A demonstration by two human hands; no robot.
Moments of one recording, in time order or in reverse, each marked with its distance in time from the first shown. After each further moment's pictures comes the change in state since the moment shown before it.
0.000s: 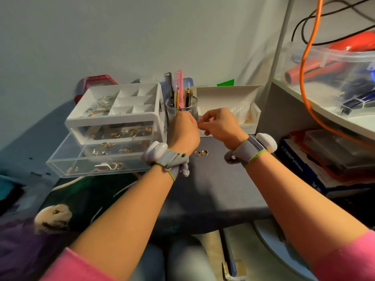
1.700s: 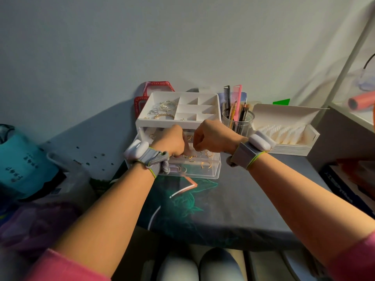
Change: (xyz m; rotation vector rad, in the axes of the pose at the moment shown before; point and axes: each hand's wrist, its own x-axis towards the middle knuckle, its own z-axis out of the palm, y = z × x) left_hand 0.050 -0.112 -0.142 0.335 -0.361 -0.110; right_hand -0.008 -0.119 0.114 -0.616 -0.423 -0.347
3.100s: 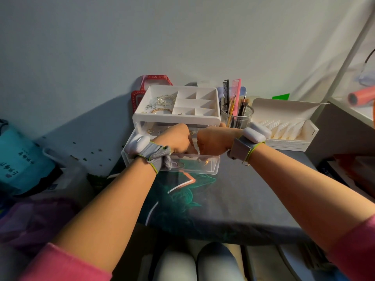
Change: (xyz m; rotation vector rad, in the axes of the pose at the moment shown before) left_hand -0.008 0.014 0.000 0.216 -0.152 0.084; right_hand -0.004 0.002 0.004 -0.468 -0.287 -0.083
